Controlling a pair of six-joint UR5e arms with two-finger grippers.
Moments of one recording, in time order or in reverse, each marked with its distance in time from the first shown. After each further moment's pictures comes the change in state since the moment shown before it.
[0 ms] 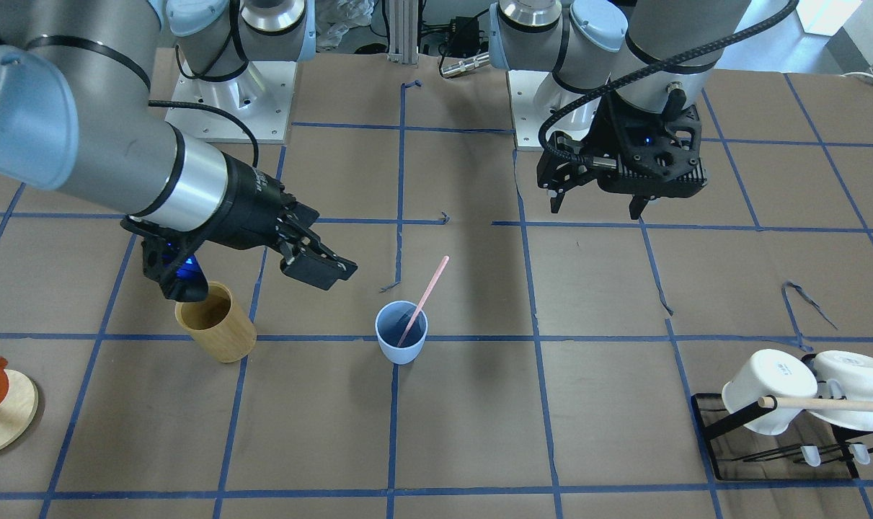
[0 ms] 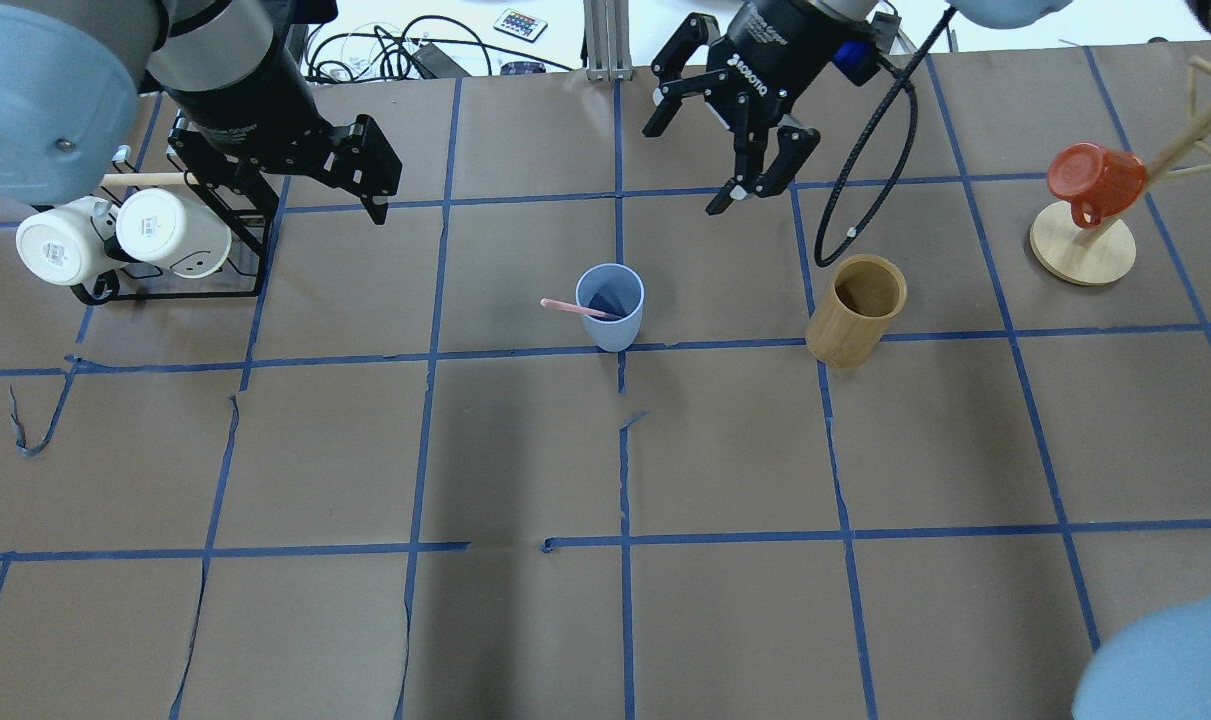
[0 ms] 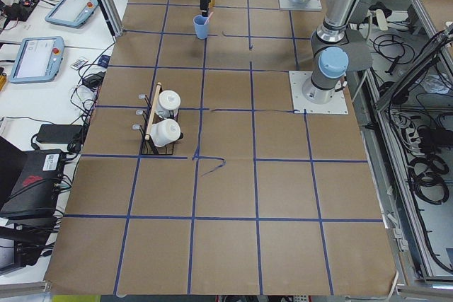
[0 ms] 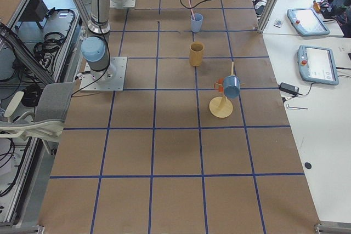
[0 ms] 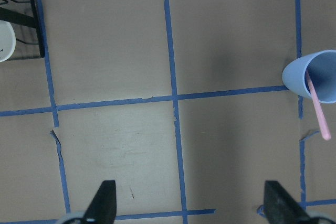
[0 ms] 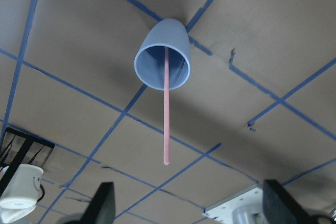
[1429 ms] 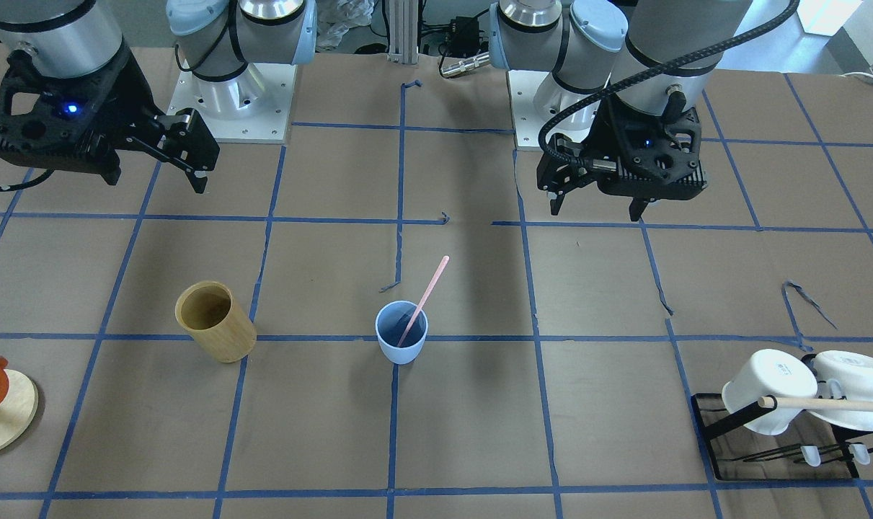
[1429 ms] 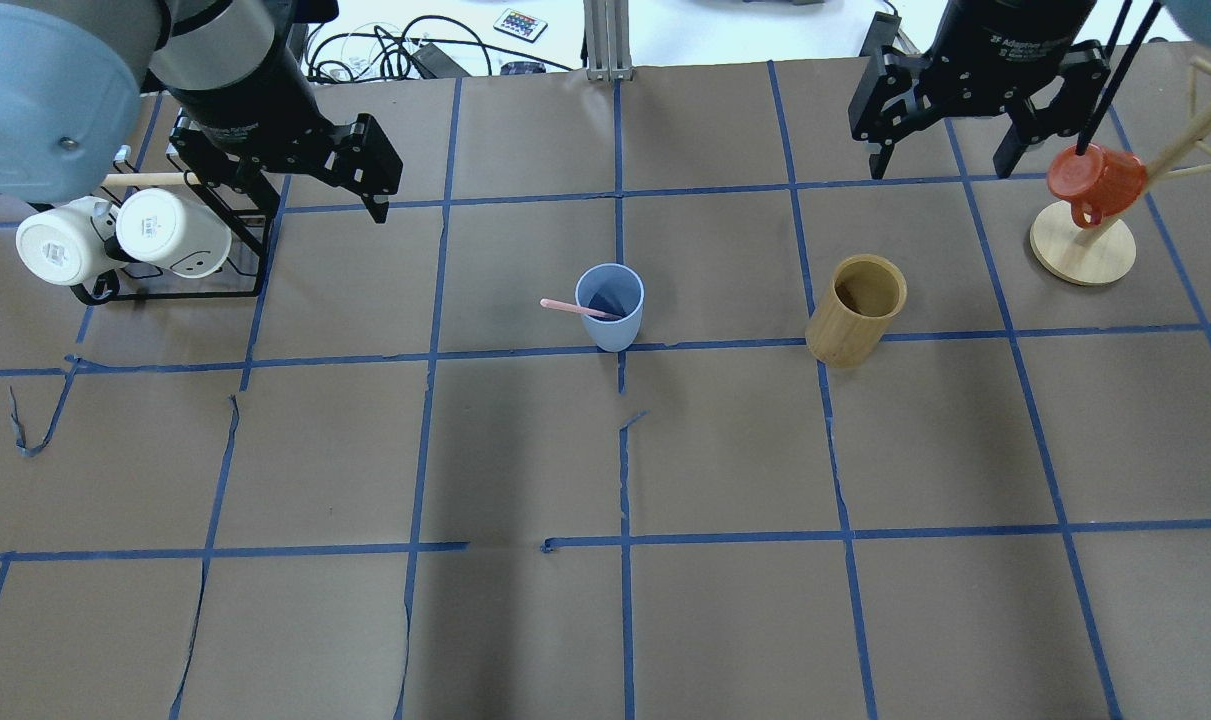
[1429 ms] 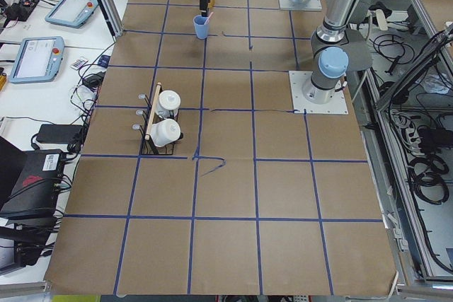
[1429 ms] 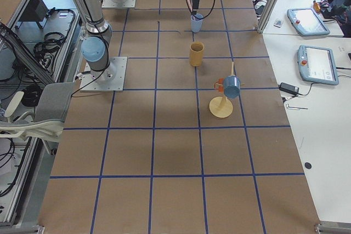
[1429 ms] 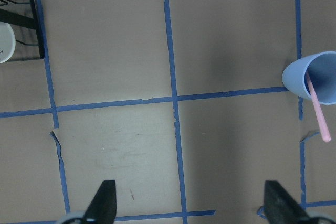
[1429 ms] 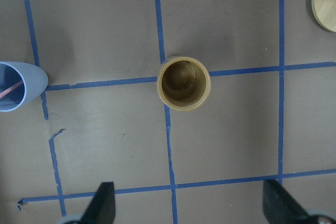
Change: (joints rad) left arm 0.000 -0.003 0.001 0.003 0.000 0.000; right arm -0.048 -0.265 0.168 -0.104 -0.524 -0.805
